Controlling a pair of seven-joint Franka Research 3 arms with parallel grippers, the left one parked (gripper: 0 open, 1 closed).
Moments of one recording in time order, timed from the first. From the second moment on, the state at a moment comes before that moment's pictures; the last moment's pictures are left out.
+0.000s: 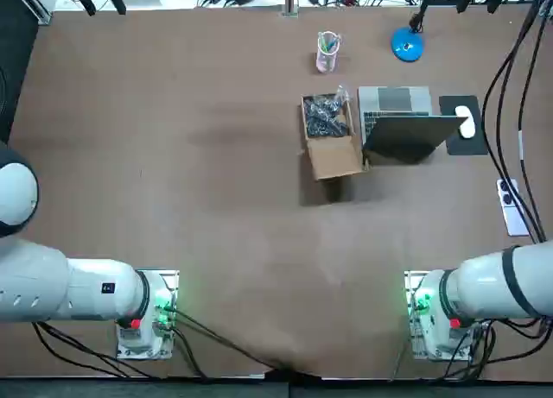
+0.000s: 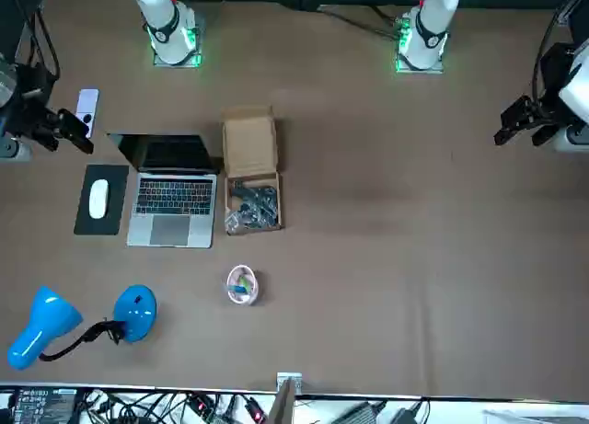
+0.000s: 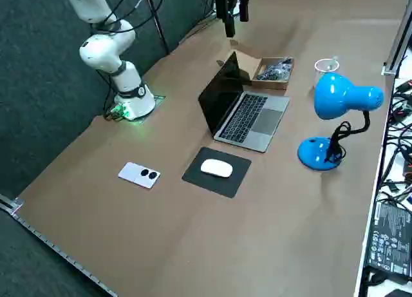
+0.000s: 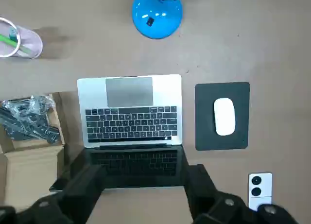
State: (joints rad) arm 0.00 0.03 0.01 -1.61 -0.01 1.63 0.06
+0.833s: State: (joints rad) arm 0.00 0.03 0.01 -1.61 -0.01 1.63 0.06
